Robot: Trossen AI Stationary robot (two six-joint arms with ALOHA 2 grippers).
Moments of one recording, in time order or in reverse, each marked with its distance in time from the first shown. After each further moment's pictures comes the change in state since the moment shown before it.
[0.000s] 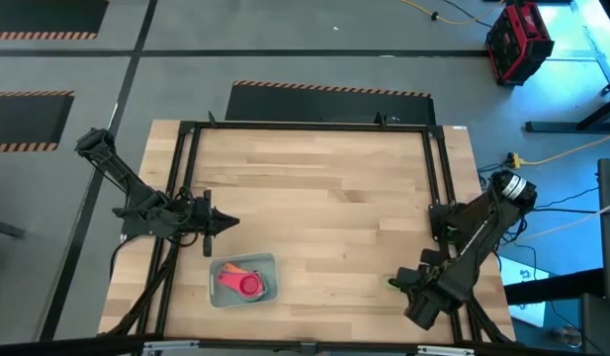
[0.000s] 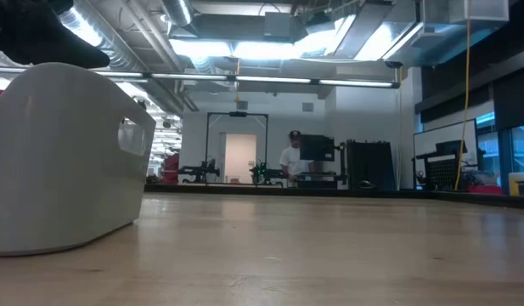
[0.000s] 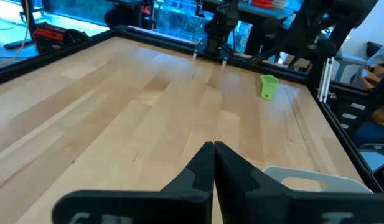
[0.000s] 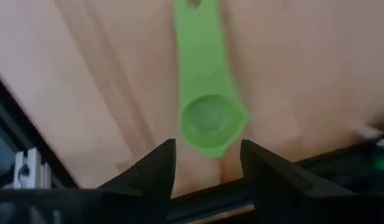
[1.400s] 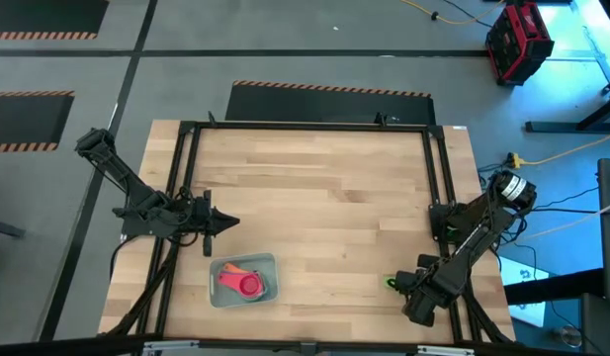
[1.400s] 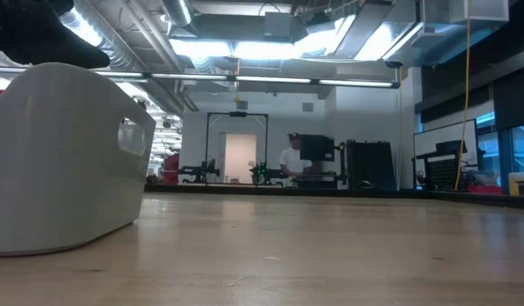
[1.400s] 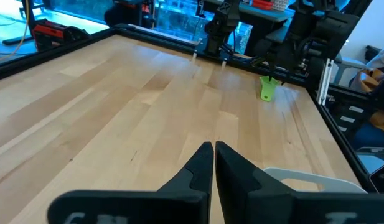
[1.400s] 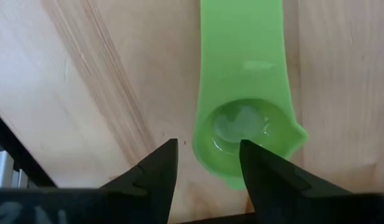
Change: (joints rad) left arm 0.000 0.000 0.000 0.000 0.000 -0.021; right arm 0.012 0.005 -0.228 0.311 -0.093 -0.020
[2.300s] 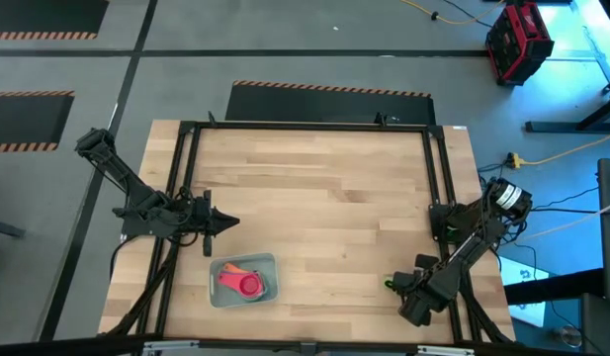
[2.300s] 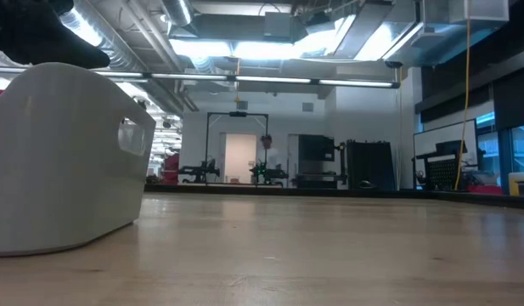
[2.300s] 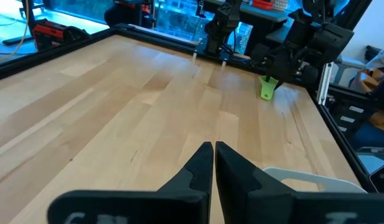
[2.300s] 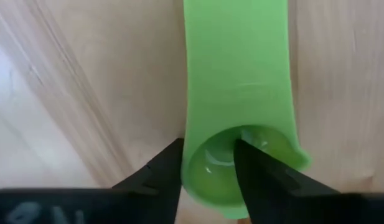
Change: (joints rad) left arm 0.000 0.000 0.000 0.000 0.000 0.000; right arm 0.001 0.088 0.002 0.001 0.012 -0.012
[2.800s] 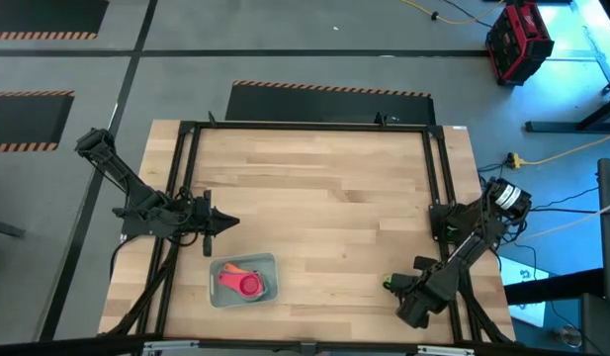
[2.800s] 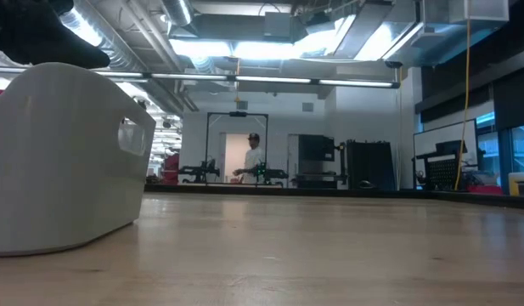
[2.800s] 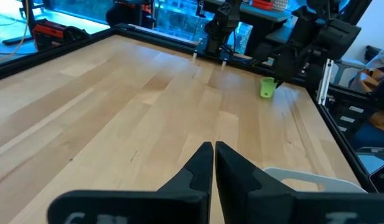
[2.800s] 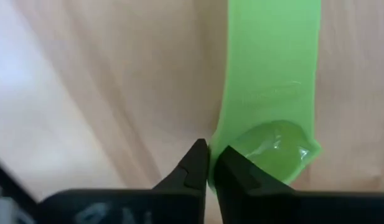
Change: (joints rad) left arm 0.000 0.000 0.000 0.000 0.000 0.000; right arm -0.025 0.003 0.046 -0.011 -0.006 -0.002
